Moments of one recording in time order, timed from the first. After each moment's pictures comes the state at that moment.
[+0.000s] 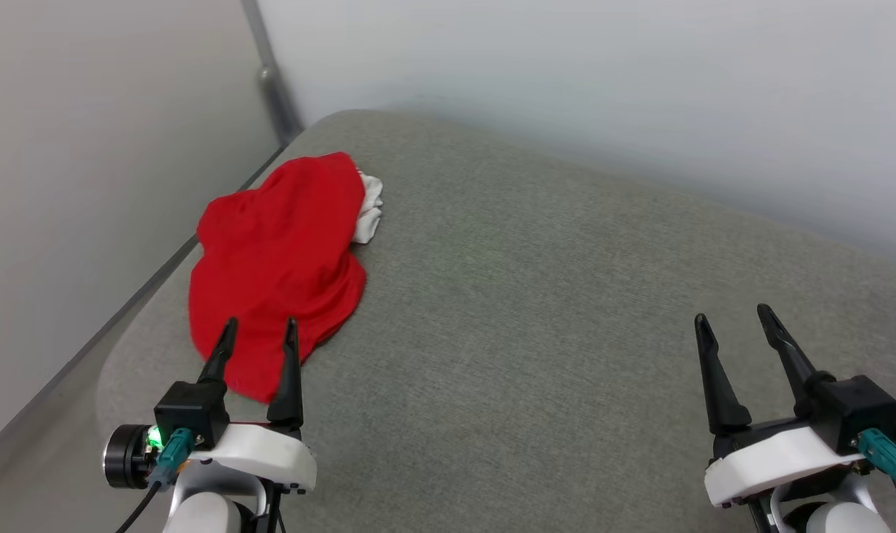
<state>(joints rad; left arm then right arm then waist) -0.14 0.08 -0.04 0.26 -0.13 -0.04 -0.26 -0.03 -0.05 0.00 0.01 0.04 0.13 -0.13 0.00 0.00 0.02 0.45</state>
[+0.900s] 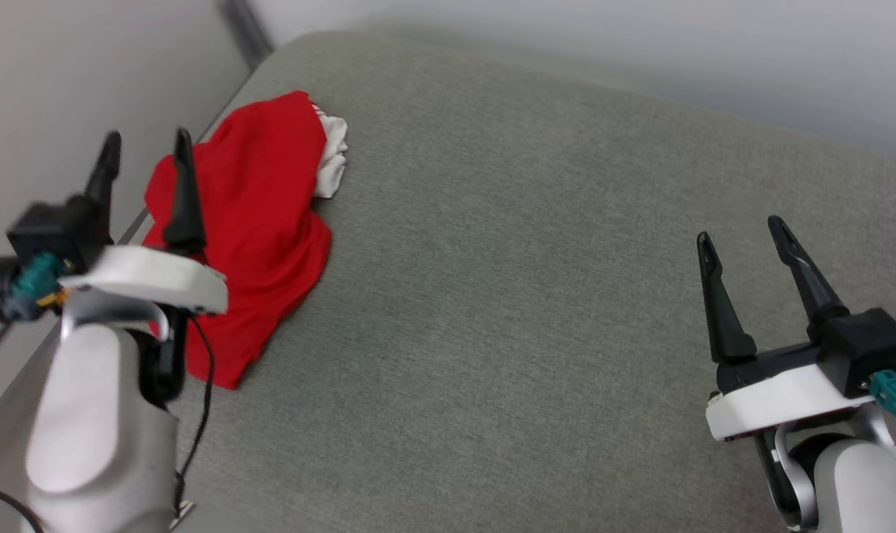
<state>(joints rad) -0.48 0.17 0.07 0.30 -0.18 -0.07 -0.22 -0.15 -0.05 0.02 -0.09 -0.05 0.13 -0.08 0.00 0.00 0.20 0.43</state>
